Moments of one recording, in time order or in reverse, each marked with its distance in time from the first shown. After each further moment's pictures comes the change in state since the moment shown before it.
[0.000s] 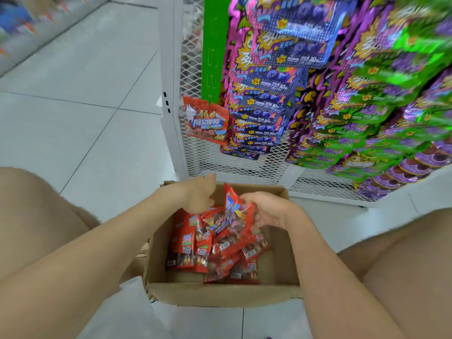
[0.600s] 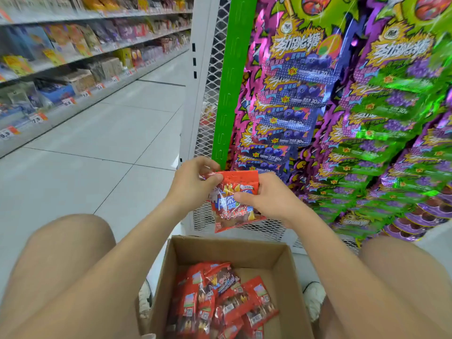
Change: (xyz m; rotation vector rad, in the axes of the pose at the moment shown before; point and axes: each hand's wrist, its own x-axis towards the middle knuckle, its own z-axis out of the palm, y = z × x) left_hand -0.043 0.021 -0.099 -0.817 0.880 0.119; right_hand -0.086 -0.139 0.007 -0.413 0.387 -0.783
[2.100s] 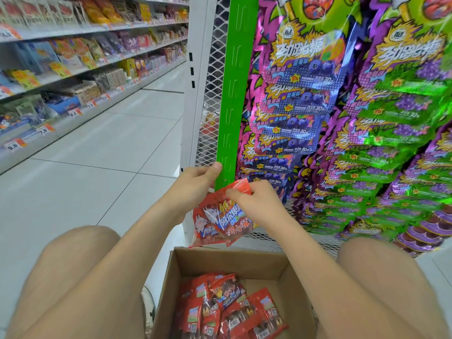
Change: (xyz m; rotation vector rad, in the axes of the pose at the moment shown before) left_hand 0.010 0.019 -0.008 -0.101 -0.141 -0.180; right_hand 0.021 -0.013 0.029 0.049 0.228 0.142
